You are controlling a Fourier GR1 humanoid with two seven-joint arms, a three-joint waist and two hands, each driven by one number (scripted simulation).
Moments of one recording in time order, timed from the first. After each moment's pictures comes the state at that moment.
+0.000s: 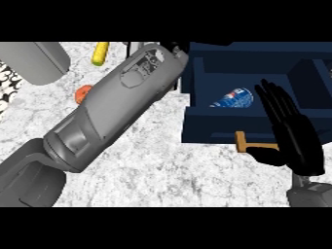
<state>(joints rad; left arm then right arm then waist) -1.41 0.07 -0.60 -0.56 0.64 0.84 0.00 -0.11 -0.20 0.09 -1.69 1.01 -0.10 -0.04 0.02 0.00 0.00</state>
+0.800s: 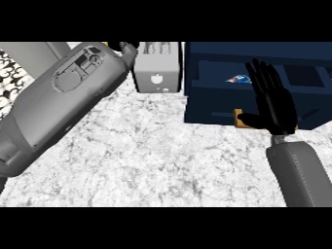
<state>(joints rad) -1.26 0.33 -0.63 -0.90 0.57 0.80 0.20 -0.41 -0.17 -0.01 -1.18 1.16 -0.39 -0.10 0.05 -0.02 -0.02</state>
